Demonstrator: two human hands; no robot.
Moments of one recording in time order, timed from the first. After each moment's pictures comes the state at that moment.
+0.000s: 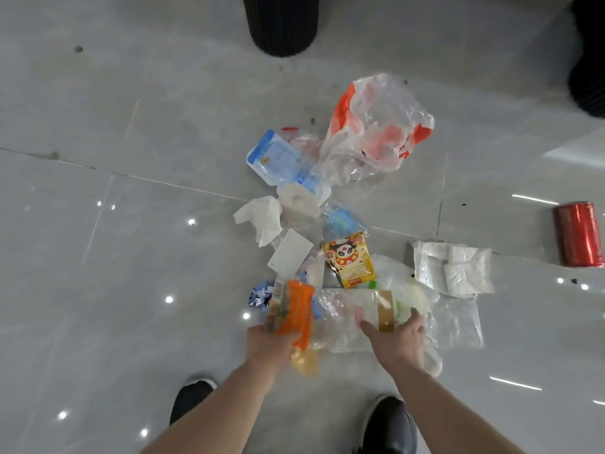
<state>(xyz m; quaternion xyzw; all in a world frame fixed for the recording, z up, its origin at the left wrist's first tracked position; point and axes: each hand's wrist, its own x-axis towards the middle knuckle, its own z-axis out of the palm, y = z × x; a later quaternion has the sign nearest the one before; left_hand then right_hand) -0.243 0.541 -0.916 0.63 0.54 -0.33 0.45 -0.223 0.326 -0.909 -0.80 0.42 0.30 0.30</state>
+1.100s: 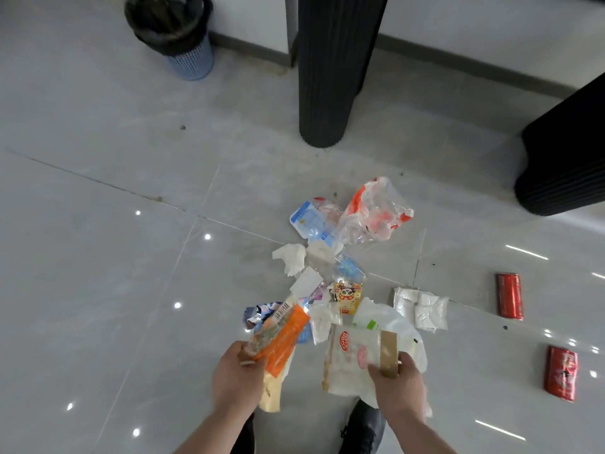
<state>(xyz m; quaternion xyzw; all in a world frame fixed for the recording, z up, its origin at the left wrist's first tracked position) -0.257 0.622 -0.634 0.76 0.48 -0.21 0.39 -0.223 0.360 -0.640 -0.83 0.36 0.27 0.33</state>
